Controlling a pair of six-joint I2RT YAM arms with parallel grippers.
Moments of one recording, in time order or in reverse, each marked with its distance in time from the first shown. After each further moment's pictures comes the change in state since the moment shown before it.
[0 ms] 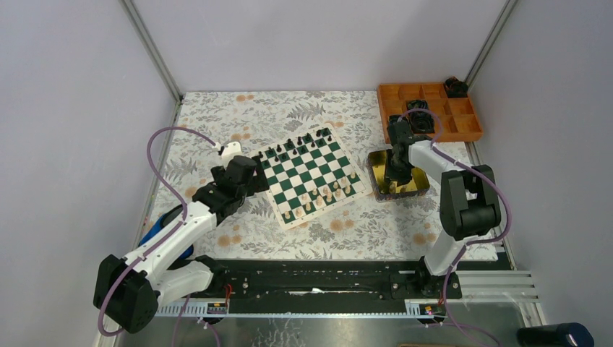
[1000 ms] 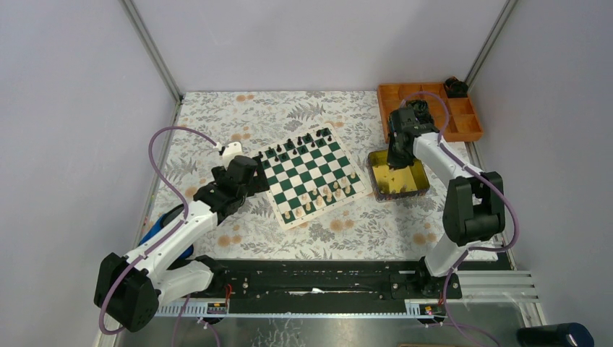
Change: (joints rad) left arm 0.000 0.013 0.000 0.000 0.000 0.002; right arm 0.001 -0.039 0.108 -0.037 -0.003 -0.008
